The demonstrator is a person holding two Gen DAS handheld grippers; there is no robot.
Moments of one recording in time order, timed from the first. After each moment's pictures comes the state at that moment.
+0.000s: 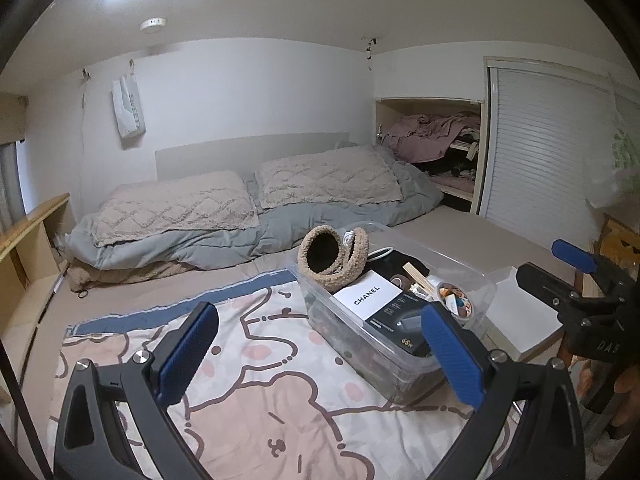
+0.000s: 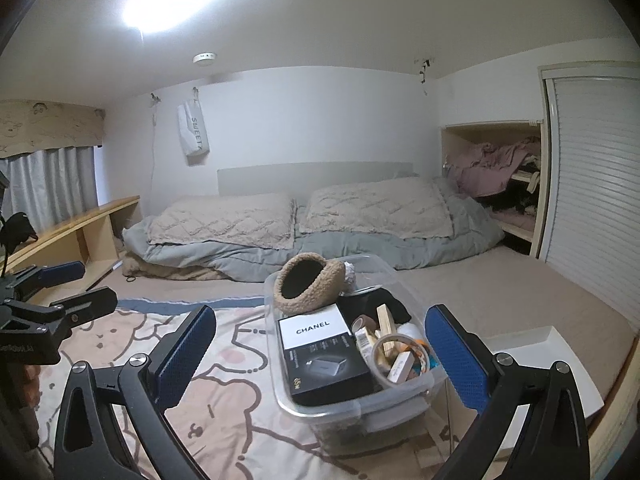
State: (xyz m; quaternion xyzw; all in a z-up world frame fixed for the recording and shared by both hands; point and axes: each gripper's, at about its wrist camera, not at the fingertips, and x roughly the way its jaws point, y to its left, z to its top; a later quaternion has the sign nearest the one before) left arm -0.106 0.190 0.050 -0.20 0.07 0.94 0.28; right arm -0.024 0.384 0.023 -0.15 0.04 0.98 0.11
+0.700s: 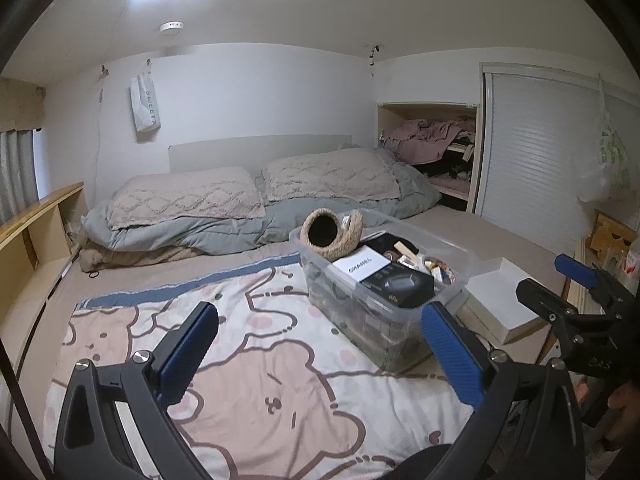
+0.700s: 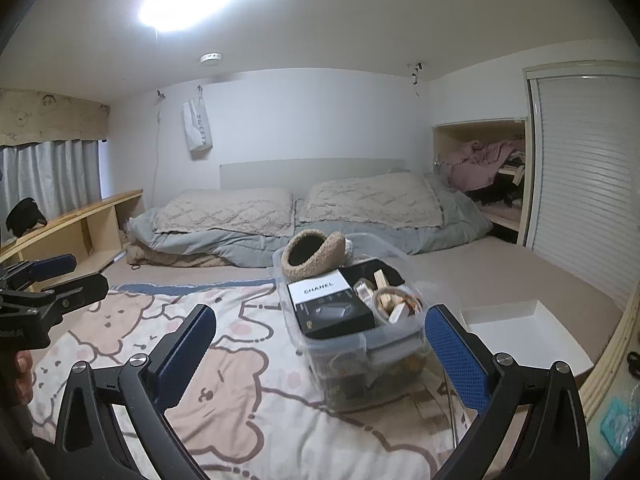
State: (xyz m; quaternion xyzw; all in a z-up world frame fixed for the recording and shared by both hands) left arm -0.035 0.151 0.021 -0.20 0.05 0.94 0.27; right arm 0.043 0.346 -0.009 -0.15 0.04 0.98 0.12
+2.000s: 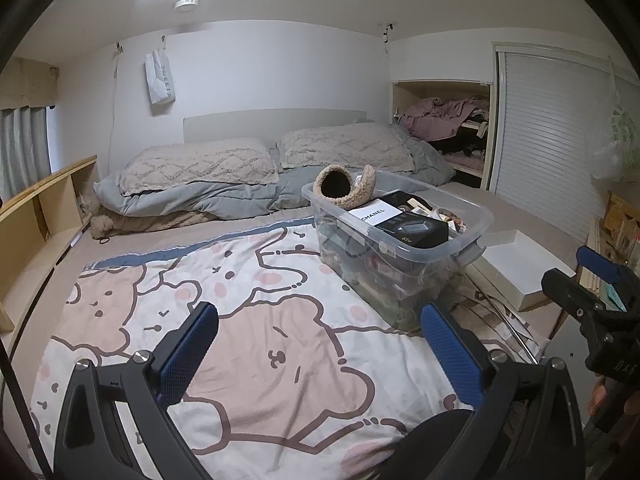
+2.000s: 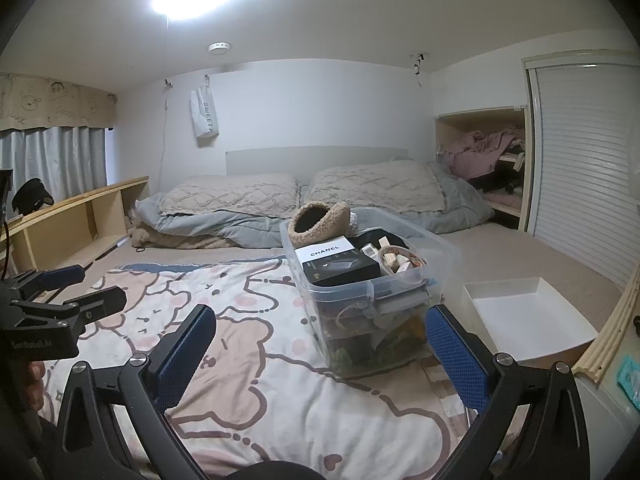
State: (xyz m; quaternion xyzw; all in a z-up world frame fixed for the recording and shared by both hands) left arm -0.014 0.144 -0.041 -0.23 0.05 0.94 0.24; right arm 0.073 0.329 -0.054 -0.16 0.04 0.98 0.12
